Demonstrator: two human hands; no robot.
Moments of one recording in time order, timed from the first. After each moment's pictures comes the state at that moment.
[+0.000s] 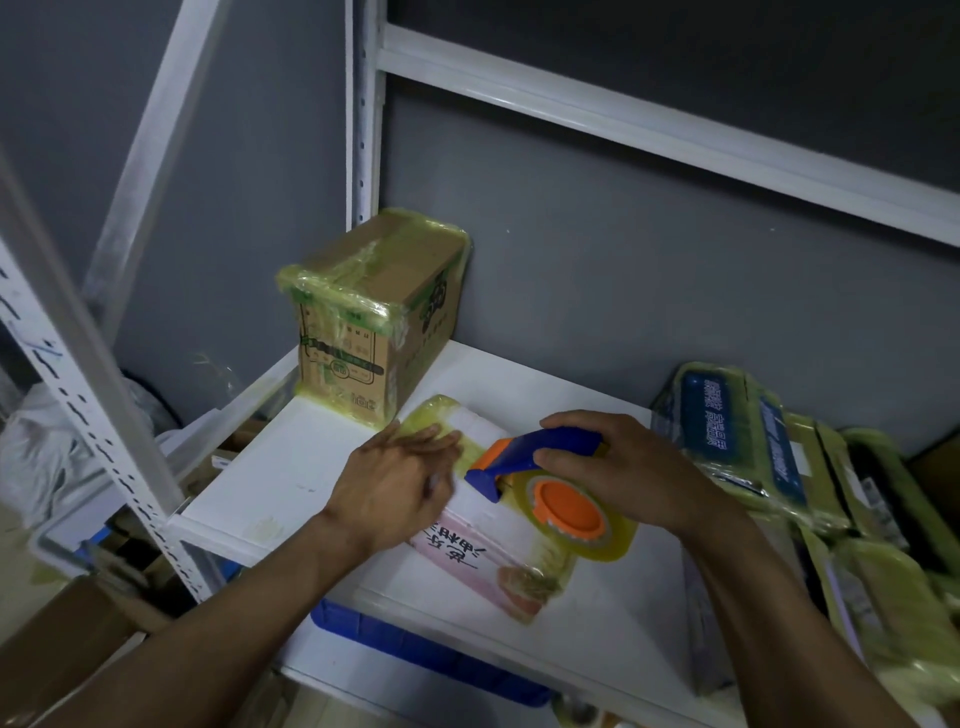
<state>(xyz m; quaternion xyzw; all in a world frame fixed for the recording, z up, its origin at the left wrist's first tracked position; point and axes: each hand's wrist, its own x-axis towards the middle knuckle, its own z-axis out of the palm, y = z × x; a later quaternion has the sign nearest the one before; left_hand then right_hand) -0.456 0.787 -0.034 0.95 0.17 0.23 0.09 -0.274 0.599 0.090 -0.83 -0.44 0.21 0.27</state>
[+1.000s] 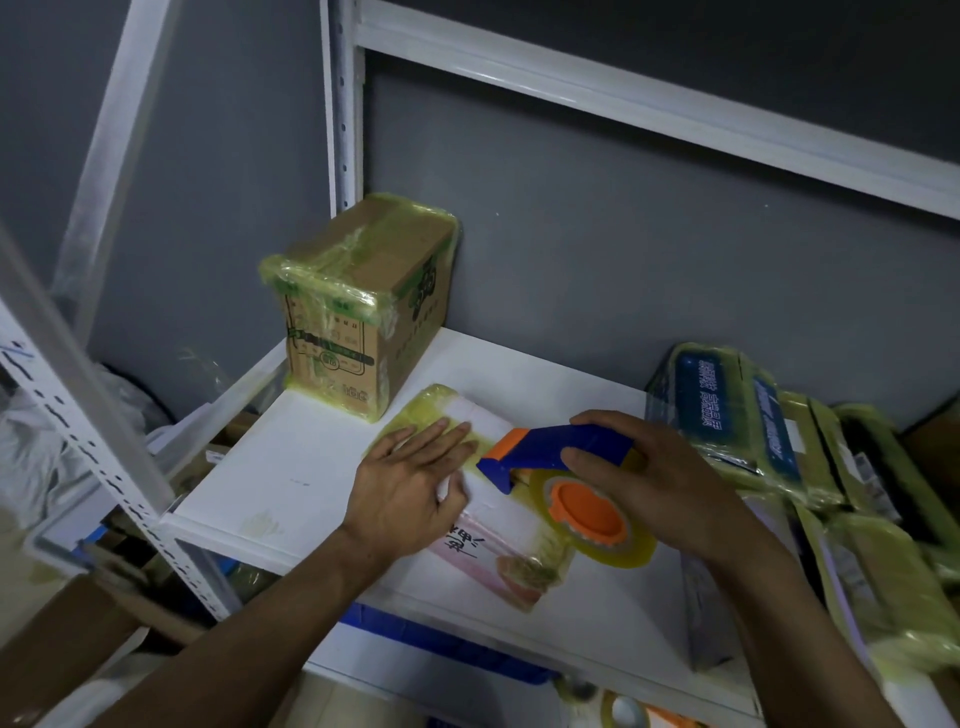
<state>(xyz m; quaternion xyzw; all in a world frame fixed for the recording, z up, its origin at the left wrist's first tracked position) -0.441 0.767 -0.060 0.93 0.16 0.31 0.10 -0.281 0.561 0.086 -0.83 -0.39 0.19 0.34</state>
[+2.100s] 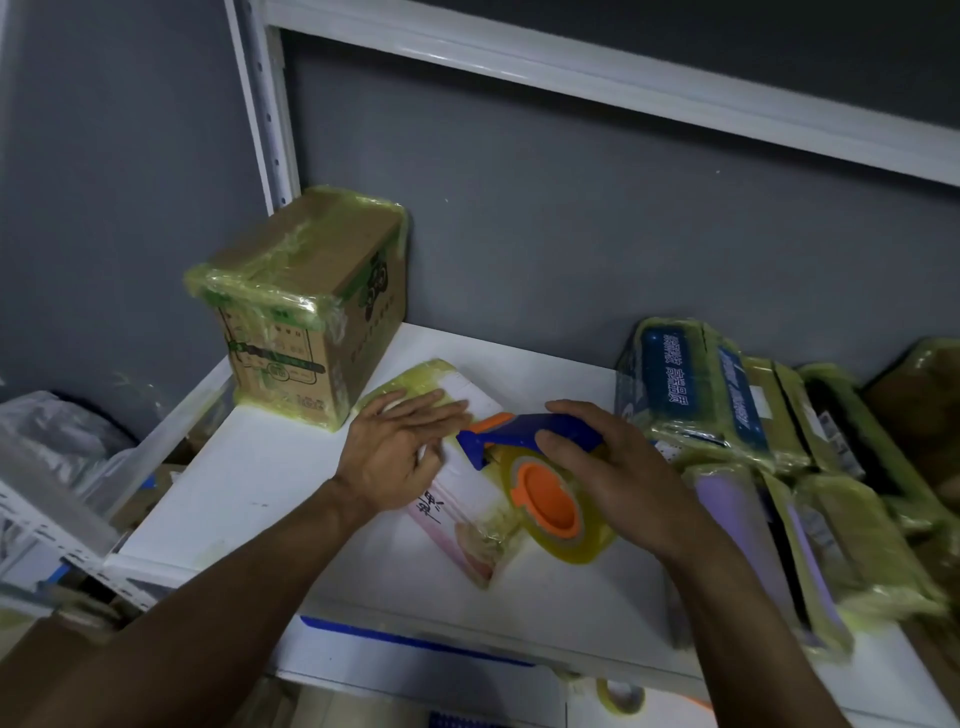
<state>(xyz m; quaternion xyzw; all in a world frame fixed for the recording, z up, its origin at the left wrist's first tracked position) -0.389 0.799 -0.043 0.96 0.07 0.25 0.12 -0.277 0.561 0.072 -0.83 -0.33 0.20 0.40</state>
